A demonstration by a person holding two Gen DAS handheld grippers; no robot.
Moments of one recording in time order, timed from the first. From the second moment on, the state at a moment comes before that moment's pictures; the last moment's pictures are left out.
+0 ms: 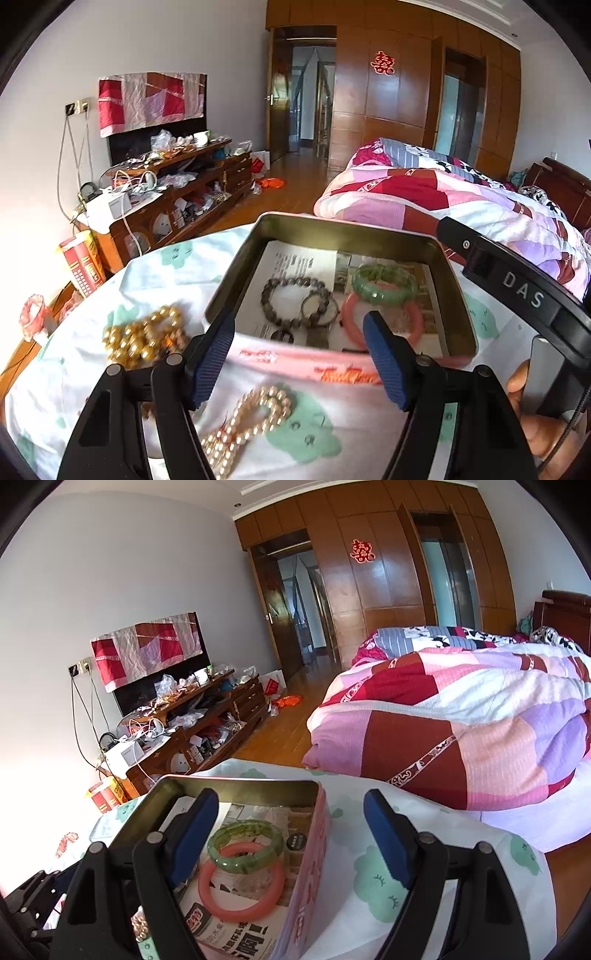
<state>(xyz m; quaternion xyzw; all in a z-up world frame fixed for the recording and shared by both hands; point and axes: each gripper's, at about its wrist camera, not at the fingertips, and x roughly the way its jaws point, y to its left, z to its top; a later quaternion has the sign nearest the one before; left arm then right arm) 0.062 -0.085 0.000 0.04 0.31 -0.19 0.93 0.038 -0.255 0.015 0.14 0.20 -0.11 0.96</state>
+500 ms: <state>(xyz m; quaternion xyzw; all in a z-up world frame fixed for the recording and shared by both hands) 0.032 -0.060 -0.006 0.06 0.31 -0.14 0.94 0.001 -0.226 0.008 0.13 0.22 -0.11 0.96</state>
